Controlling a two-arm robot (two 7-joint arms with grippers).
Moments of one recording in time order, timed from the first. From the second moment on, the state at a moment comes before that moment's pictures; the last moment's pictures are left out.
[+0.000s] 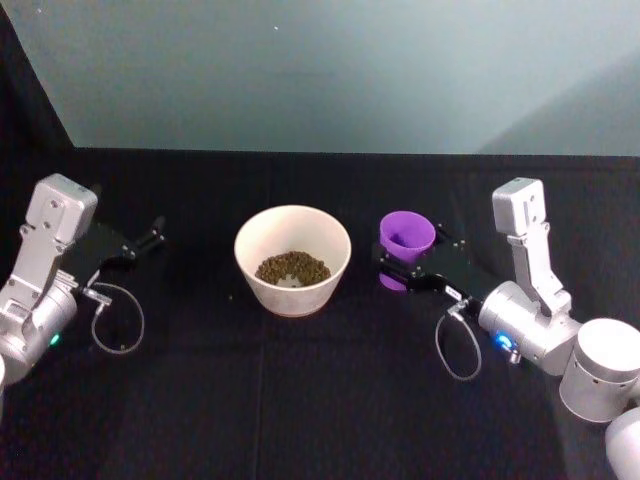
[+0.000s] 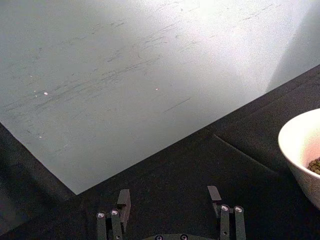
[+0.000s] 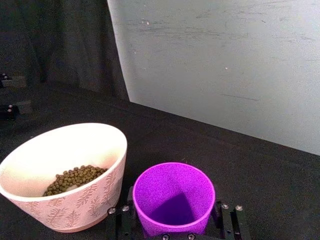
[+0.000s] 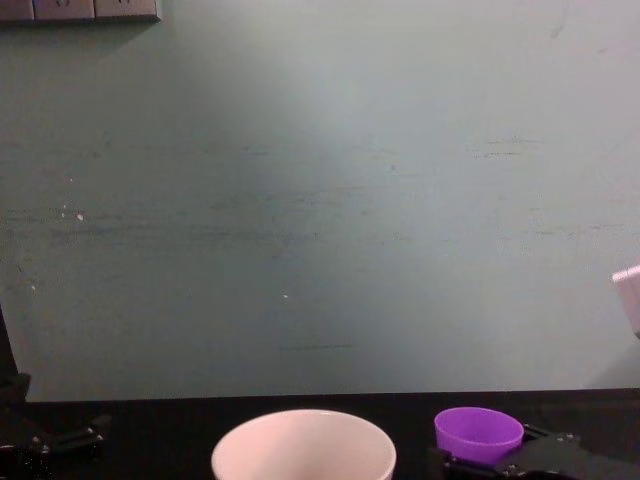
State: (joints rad) left arm -0.20 0.60 0.45 -1.41 -0.25 -0.12 0.03; right arm 0.30 0.19 -0.21 -1.13 0.17 -0.08 0.55
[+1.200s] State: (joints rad) left arm -0.20 0.60 0.45 -1.41 -0.25 -0.12 0.03; right arm 0.23 0.25 -0.22 -1.37 0.20 -0.11 0.36
